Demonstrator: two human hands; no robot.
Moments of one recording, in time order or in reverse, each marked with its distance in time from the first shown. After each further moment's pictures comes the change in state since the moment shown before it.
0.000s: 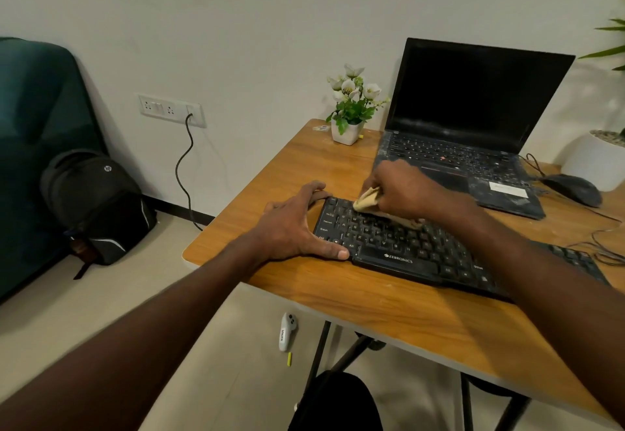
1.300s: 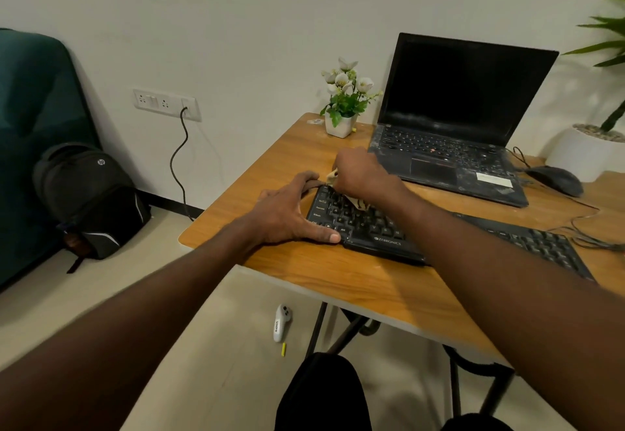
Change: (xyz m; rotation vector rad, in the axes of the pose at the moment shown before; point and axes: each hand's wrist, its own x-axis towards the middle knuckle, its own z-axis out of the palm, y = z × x) left_hand 0.000 0.002 0.000 0.029 -0.001 -0.022; right_hand 0.031 -0.049 0.020 -0.130 0.070 0.182
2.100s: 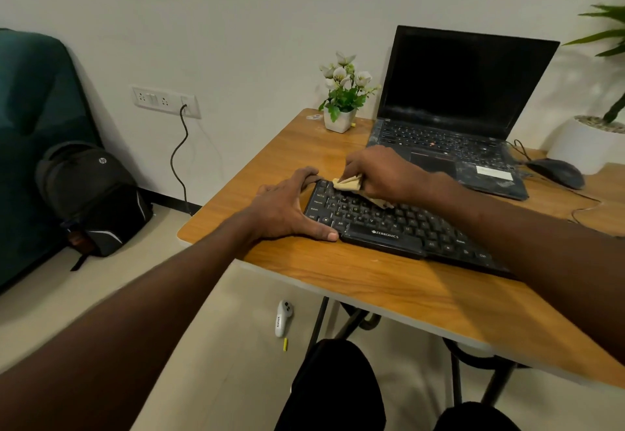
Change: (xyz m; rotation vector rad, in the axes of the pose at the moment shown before) left_hand 0.005 -0.006 0.002 0.035 -0.015 -0.005; right_hand -0.022 0.056 -0.008 -0.056 0.049 -0.534
